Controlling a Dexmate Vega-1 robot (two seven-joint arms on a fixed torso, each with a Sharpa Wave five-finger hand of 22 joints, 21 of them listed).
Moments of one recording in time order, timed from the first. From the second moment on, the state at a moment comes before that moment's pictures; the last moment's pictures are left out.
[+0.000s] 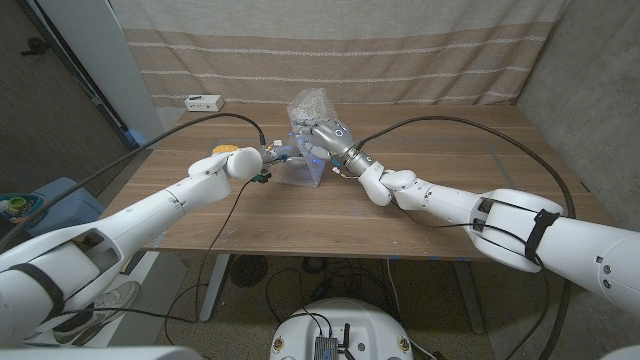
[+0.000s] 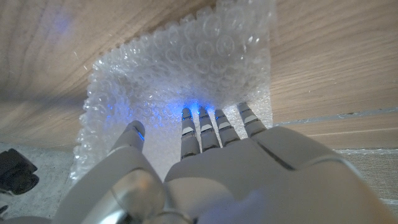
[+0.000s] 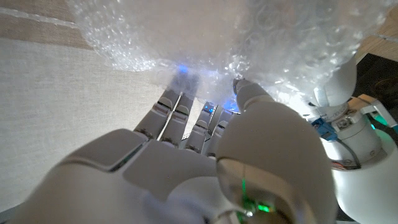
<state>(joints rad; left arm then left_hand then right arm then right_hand) 0.48 0.74 0.81 -1.49 0.35 0.14 -0.29 0.22 0.10 0.42 -0.01 0.17 0.31 -0.01 0.19 0.18 0.26 0.01 0.22 0.19 0.14 0.00 0.19 0.17 0.07 0.19 0.24 0.20 -0.23 -0.24 -1.21 -0.75 -0.74 0.31 -0.94 0.92 0.12 0.31 -0.11 0.20 0.35 -0.21 0.16 0.19 0.27 -0.16 0.18 0.20 0.52 -0.05 0.35 0.31 0.54 0.00 0.37 0.20</state>
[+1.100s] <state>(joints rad) 0.49 0.75 0.80 -1.50 0.34 0.12 -0.27 0.20 0.10 0.41 -0.01 0.17 0.30 -0.01 0.19 0.18 0.26 0.01 0.22 0.19 0.14 0.00 0.19 0.17 0.07 0.19 0.24 0.20 -0.48 -0.26 -0.84 -1.23 -0.10 -0.15 -0.33 0.51 -0.05 0.02 0.01 0.23 -0.14 0.04 0.22 0.19 -0.17 0.14 0.22 0.20 0.04 0.12 0.20 0.31 0.25 0.22 0.21 0.19</state>
